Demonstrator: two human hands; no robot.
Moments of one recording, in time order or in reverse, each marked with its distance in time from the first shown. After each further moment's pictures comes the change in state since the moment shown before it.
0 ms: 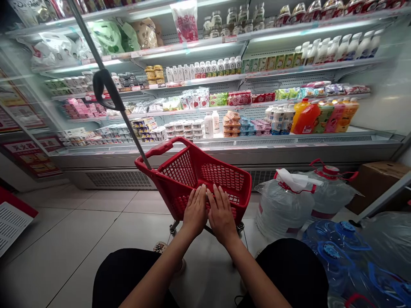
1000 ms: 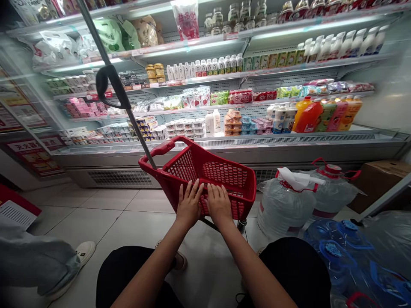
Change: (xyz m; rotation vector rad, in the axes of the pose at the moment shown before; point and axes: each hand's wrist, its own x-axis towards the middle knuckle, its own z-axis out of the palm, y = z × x) left_hand 0.002 -0.033 -0.021 0.057 -0.129 -0.086; right_hand 0.029 0.010 0.031 -0.224 0.005 -0.039
